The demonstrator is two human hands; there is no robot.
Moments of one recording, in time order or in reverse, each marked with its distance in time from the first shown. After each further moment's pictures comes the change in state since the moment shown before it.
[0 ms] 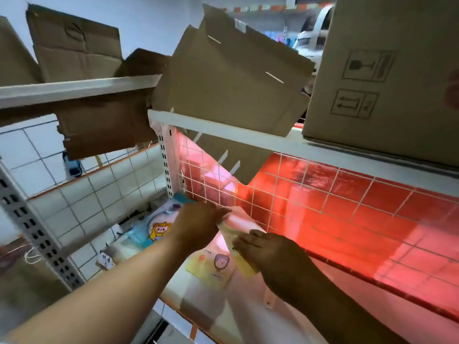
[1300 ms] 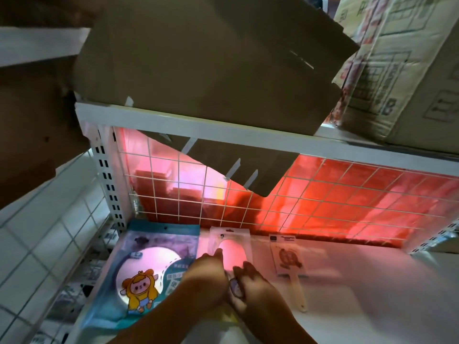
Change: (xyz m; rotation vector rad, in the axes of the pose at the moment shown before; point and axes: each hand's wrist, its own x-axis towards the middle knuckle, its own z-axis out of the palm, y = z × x) left_hand 0.034 -0.045 0.126 -0.281 -0.742 0.076; right_hand 0.082 -0.086 0.143 0.262 -0.272 1.045
